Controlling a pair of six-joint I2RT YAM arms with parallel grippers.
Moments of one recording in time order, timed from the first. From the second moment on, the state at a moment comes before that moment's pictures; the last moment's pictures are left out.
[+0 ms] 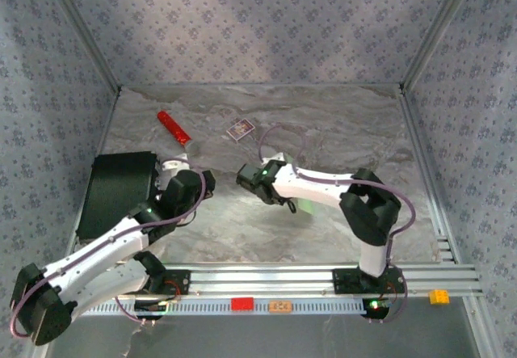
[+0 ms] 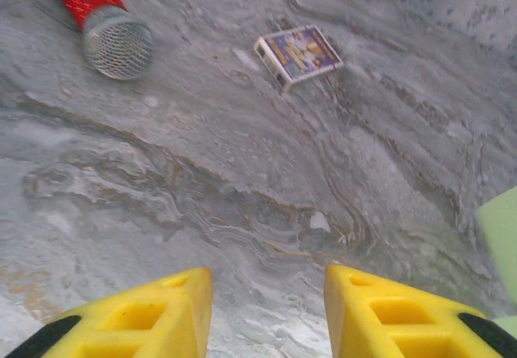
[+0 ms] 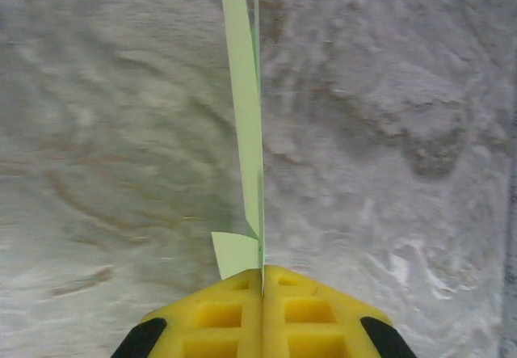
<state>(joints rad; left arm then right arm) -0.76 0.84 0.55 -0.31 -0.45 -0.86 0.99 1.86 1.32 -1.07 0.72 0.68</state>
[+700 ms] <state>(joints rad) -0.74 1.06 0.59 -0.30 -0.29 -0.80 0.71 1.53 0.92 -0.42 -0.05 0.65</state>
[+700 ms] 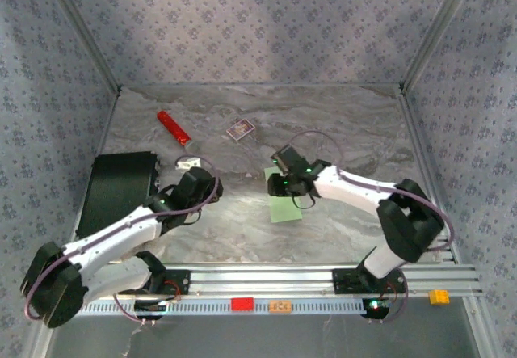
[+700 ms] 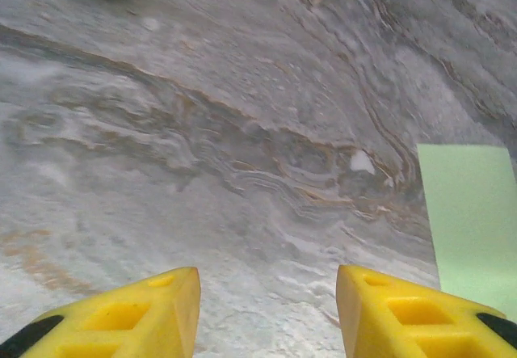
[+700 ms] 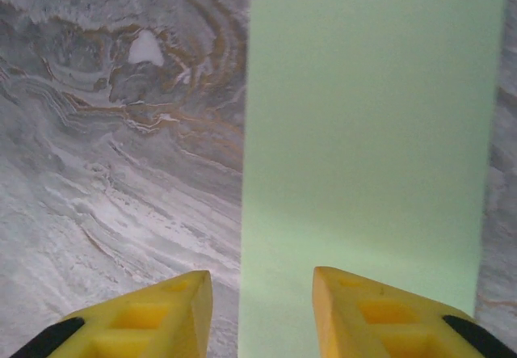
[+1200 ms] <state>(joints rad) -0.74 1.57 0.81 -0.10 0.25 -0.74 0.42 1.43 0.60 -0.11 -0.45 0.73</state>
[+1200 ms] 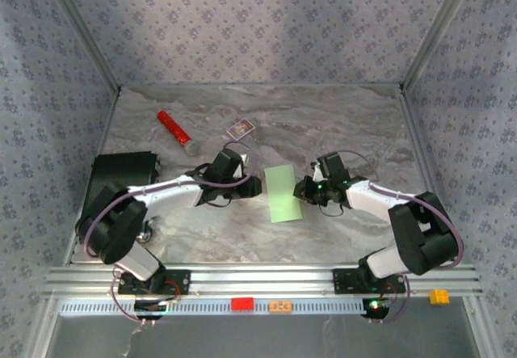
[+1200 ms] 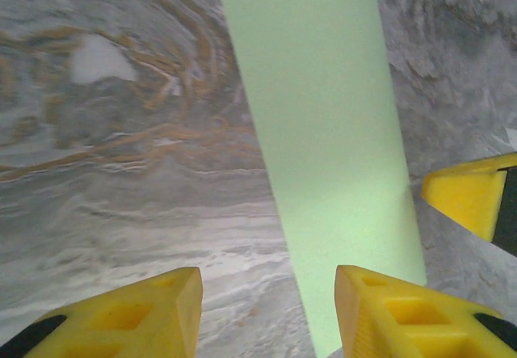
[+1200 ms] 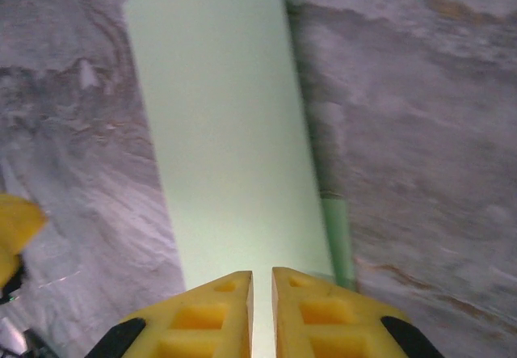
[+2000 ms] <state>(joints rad) -0.74 1.77 0.88 0.00 0.44 -0.84 0.37 1.54 0.48 0.14 -0.54 0.85</state>
